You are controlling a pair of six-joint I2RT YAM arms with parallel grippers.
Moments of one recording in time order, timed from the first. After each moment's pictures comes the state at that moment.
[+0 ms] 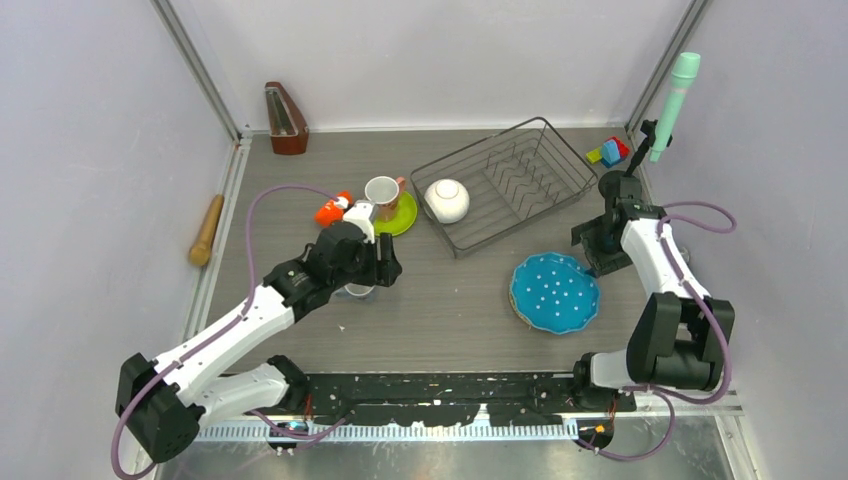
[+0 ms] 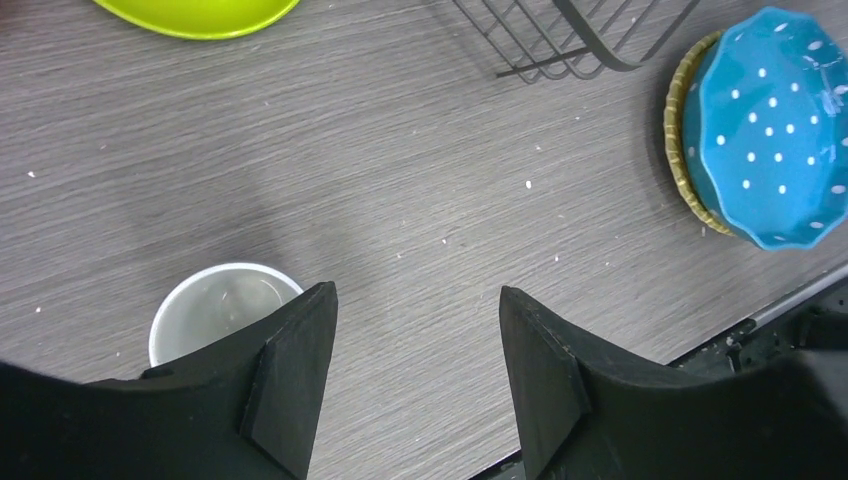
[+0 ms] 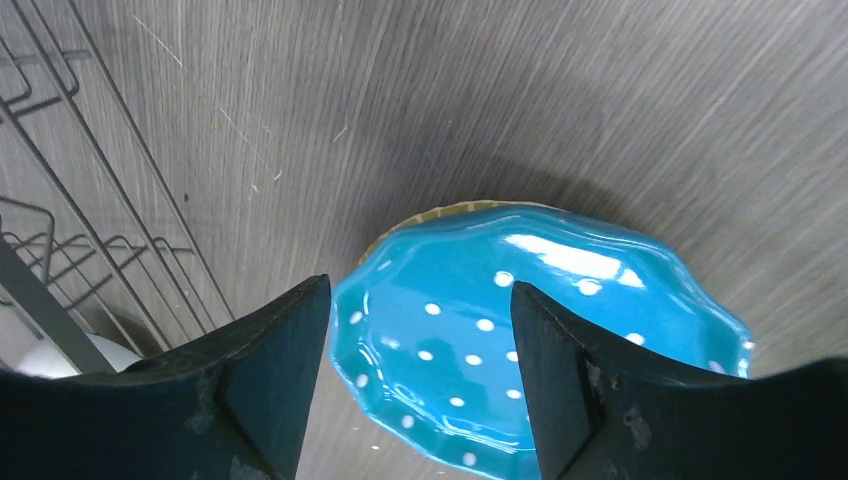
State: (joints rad) left arm -0.70 1.02 0.80 -0.42 -0.08 -0.48; right arm -0.13 1.36 0.99 -0.85 0.13 1.06
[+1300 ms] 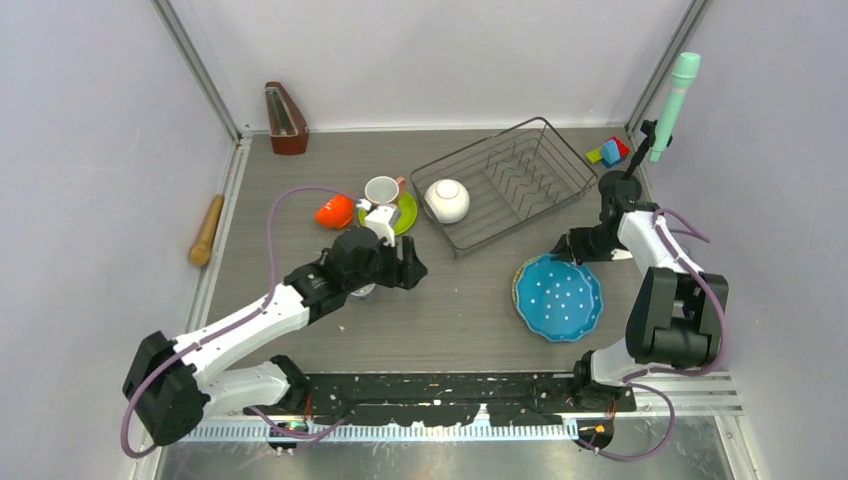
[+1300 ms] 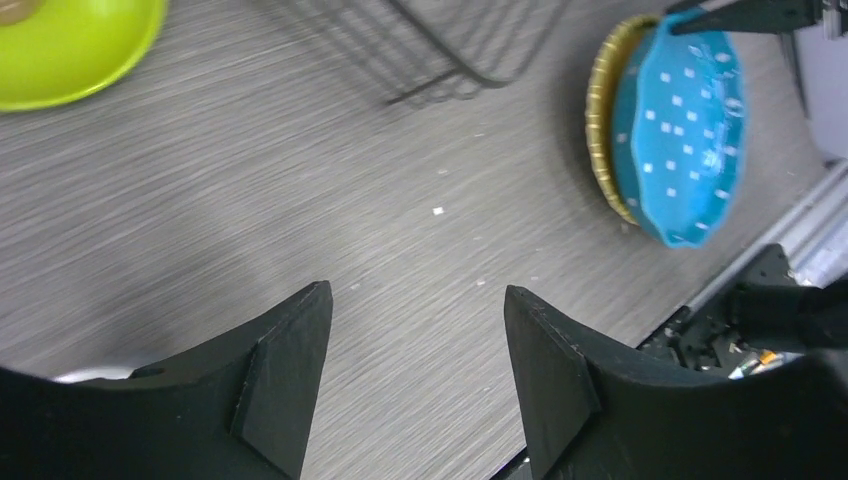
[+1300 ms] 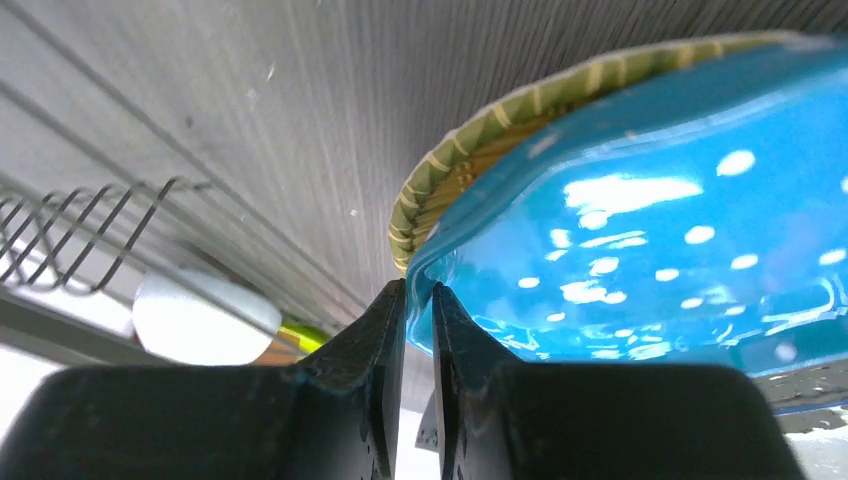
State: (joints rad) left arm -0.74 1.07 0.73 -0.19 0.00 -0.48; right arm -0.16 1.52 1.00 -0.85 -0.23 1.32
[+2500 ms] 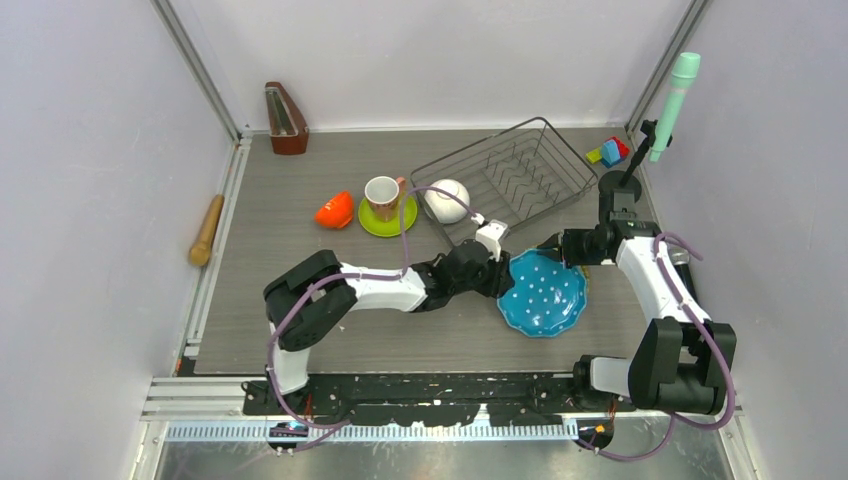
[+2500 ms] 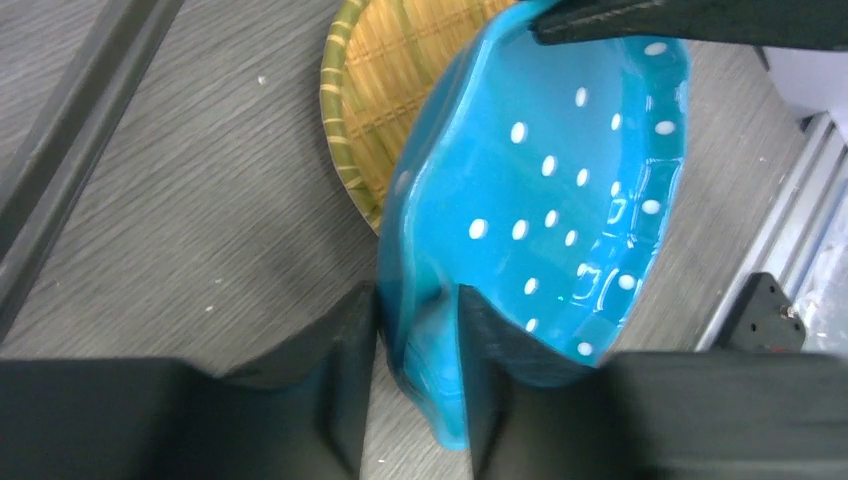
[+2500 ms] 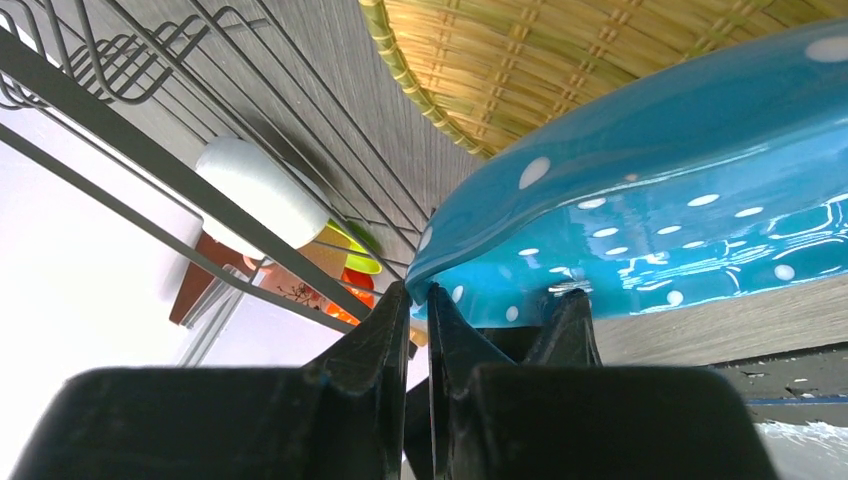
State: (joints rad) left arm -1.07 1.90 1.10 0.35 -0.05 -0.52; right arm -0.10 1.26 0.87 -0.75 -0.36 1.47
